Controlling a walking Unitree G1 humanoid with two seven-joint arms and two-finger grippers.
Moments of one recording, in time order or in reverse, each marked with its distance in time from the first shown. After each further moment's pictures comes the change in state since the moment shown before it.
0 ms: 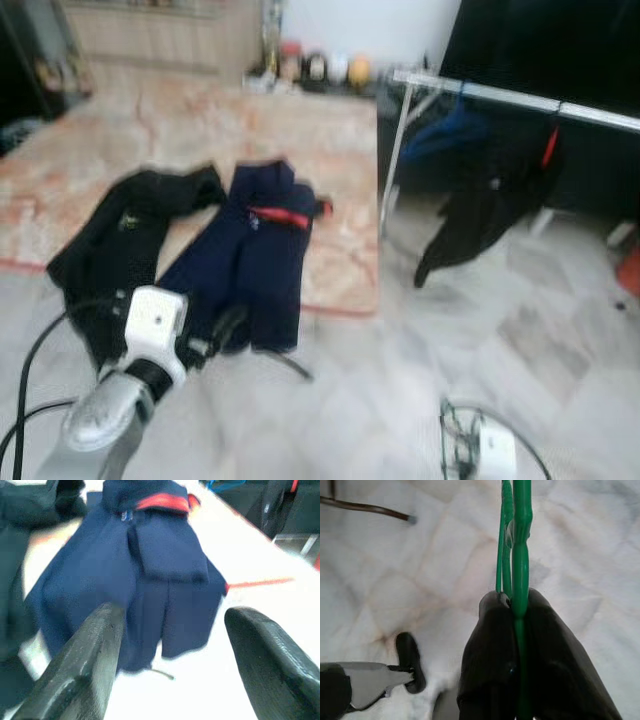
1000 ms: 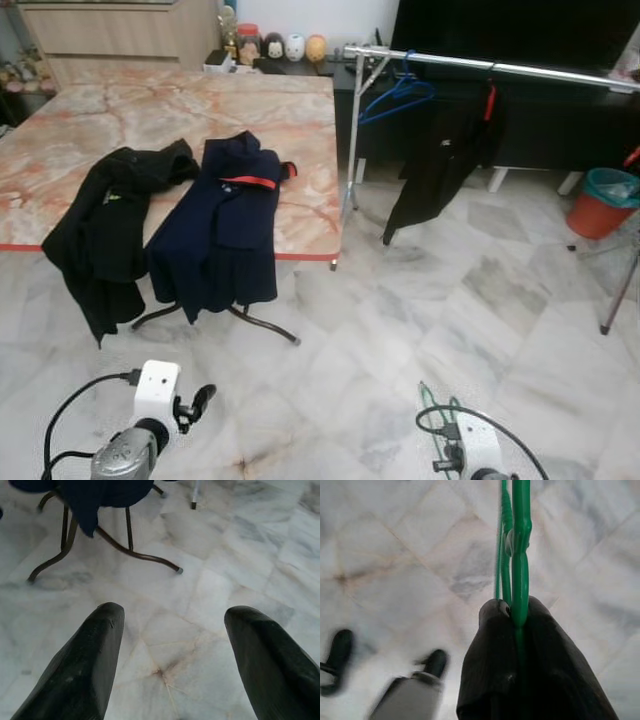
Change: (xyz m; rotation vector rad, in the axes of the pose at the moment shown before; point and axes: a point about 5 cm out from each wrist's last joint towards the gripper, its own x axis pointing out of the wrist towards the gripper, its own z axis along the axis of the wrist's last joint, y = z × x) left arm 0.007 0.035 -0.134 -0.014 0.373 0.132; right arm 0.000 0.001 0.008 -0.473 -0.011 0.048
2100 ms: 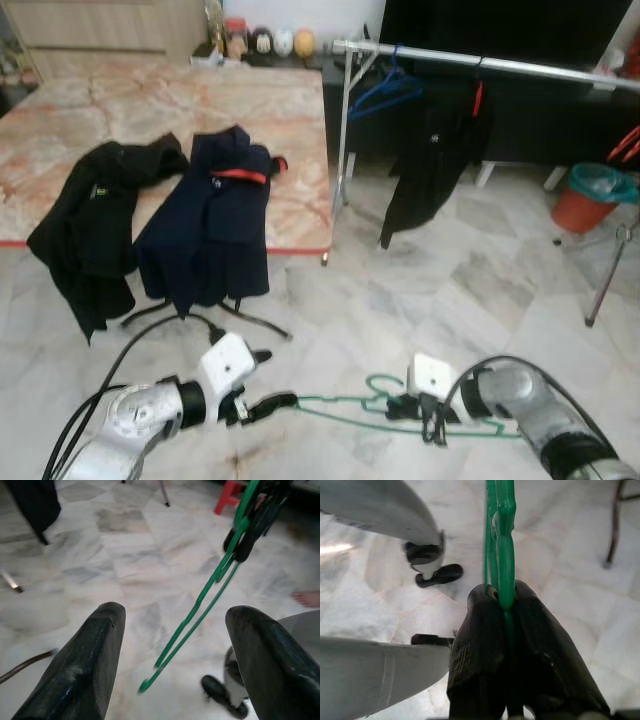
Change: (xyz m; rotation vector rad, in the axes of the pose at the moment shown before) left arm -0.033 -0.075 0.088 0.401 -0.148 -0.835; right arm -0.036 -0.001 0.131 -0.821 -0.234 0.983
